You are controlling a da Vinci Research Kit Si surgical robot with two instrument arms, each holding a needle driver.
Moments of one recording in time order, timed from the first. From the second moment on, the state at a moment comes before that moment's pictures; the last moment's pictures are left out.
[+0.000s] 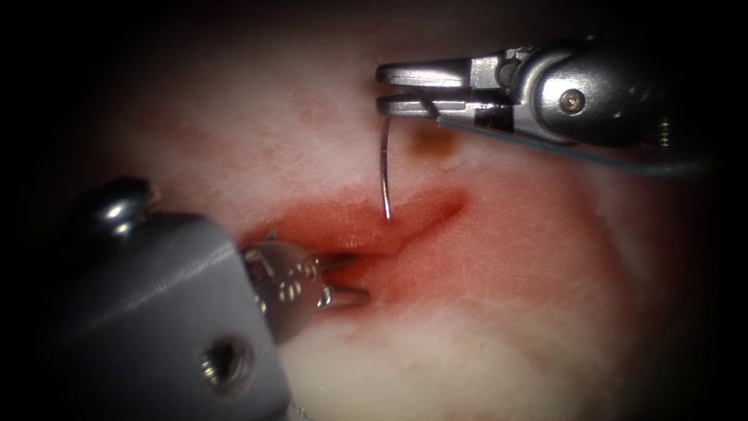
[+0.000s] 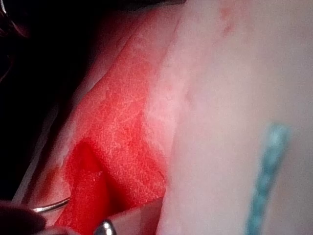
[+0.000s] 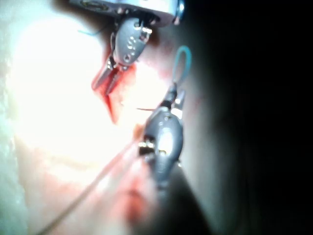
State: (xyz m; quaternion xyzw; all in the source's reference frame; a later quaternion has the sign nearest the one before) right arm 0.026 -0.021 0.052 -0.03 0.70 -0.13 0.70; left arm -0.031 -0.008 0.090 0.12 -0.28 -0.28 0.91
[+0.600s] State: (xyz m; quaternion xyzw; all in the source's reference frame) right arm 0.026 -0.020 0.051 -0.10 0.66 -0.18 0.72; left arm -0.031 -0.008 0.090 0.12 -0.28 -0.28 0.91
